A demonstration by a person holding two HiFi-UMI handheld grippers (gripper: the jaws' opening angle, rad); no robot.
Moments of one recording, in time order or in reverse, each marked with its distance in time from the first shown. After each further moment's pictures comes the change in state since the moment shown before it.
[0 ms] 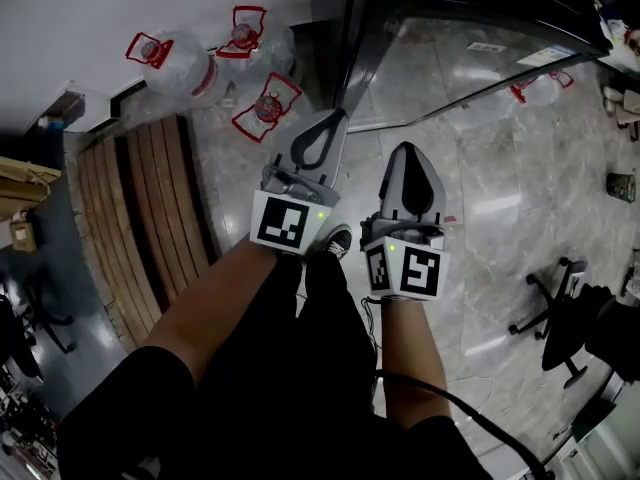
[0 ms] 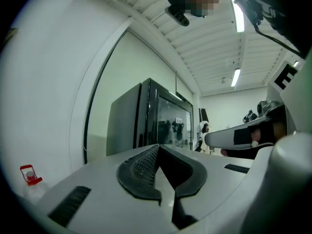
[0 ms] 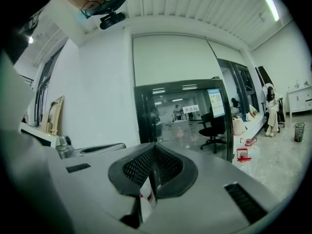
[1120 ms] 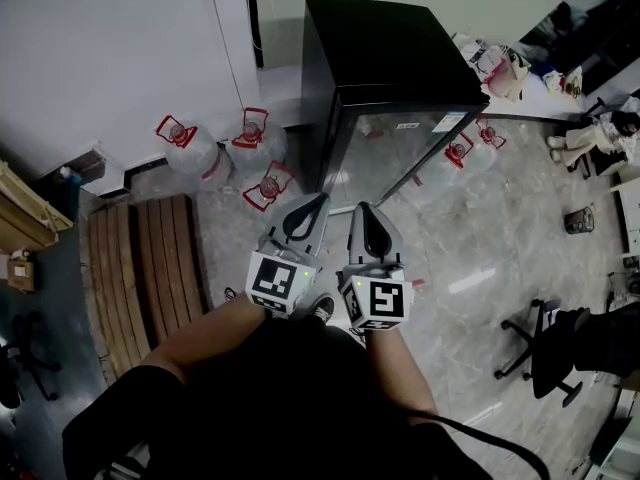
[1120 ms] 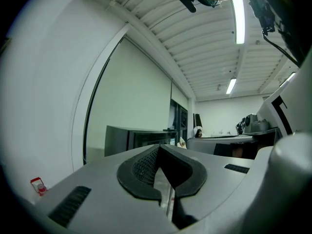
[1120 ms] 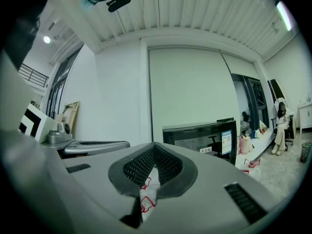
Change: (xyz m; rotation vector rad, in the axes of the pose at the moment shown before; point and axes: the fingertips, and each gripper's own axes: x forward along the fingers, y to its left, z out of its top) left arm -0.111 -0.050 0.163 0.013 0.010 -0.078; right arm -0.101 0.089 0.142 -0.105 -0.092 0.102
